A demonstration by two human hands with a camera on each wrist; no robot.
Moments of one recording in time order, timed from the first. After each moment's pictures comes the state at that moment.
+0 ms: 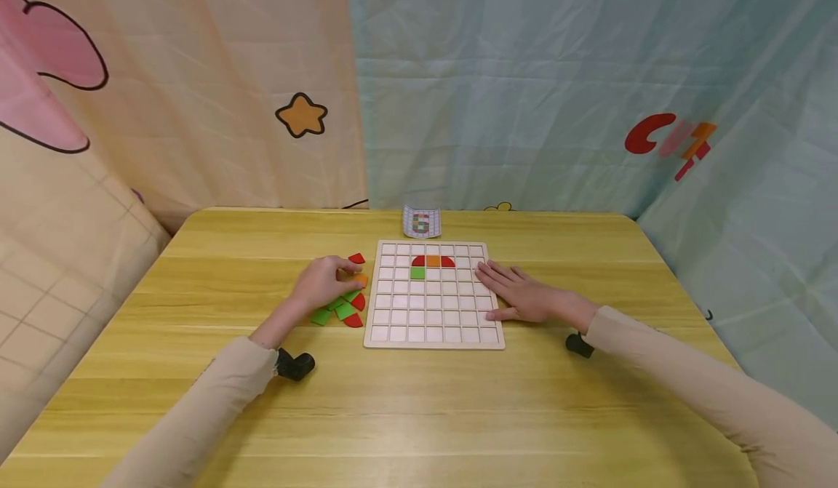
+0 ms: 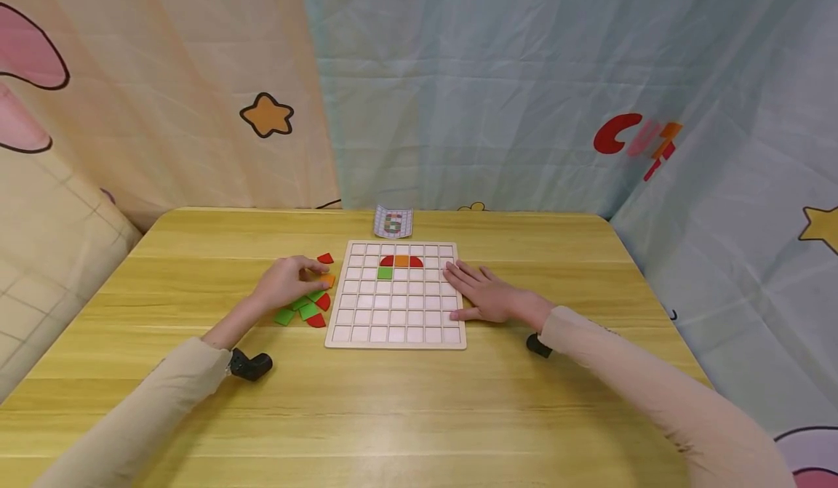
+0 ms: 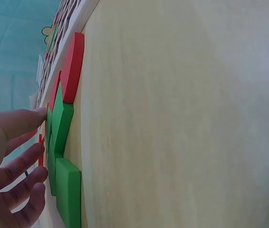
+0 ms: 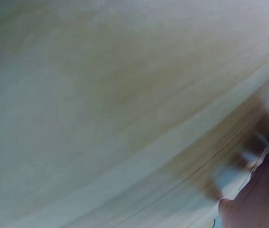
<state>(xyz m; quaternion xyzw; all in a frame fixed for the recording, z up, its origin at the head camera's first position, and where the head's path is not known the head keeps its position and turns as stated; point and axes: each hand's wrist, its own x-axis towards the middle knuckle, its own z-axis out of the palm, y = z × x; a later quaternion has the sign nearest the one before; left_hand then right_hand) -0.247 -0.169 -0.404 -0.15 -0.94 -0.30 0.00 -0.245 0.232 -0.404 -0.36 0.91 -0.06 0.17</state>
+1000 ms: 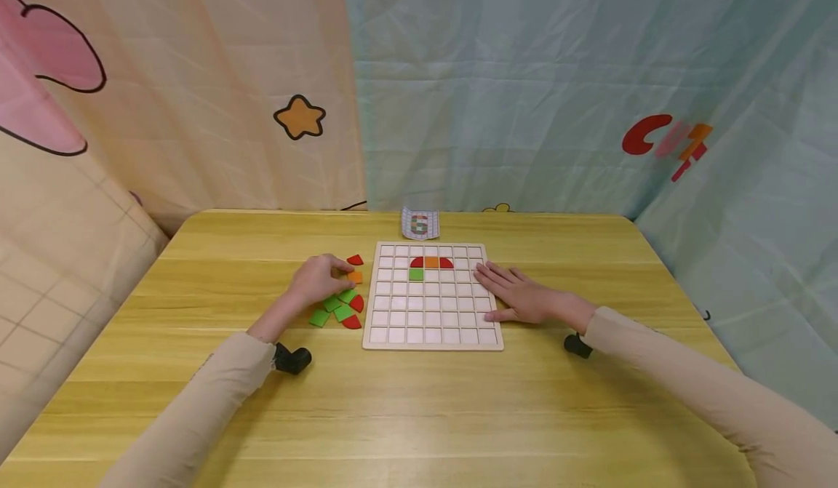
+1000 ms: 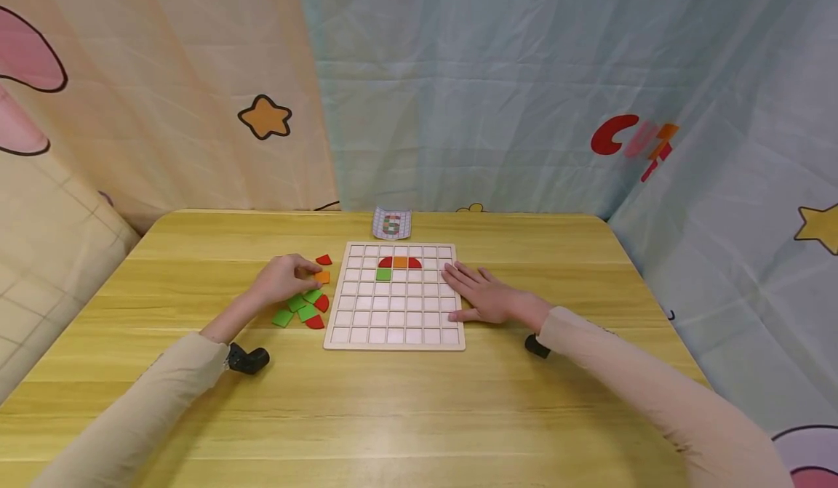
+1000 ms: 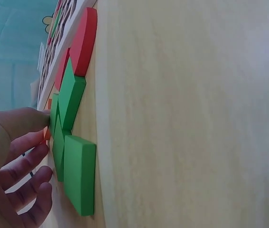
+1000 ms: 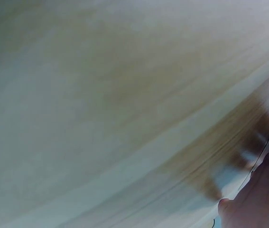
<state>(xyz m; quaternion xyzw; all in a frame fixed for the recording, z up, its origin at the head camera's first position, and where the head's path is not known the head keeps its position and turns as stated) -0.255 -0.173 -0.397 -0.12 -0.95 -0.28 -0.05 -0.245 0.234 -0.405 -0.36 0.91 -0.07 0.17</state>
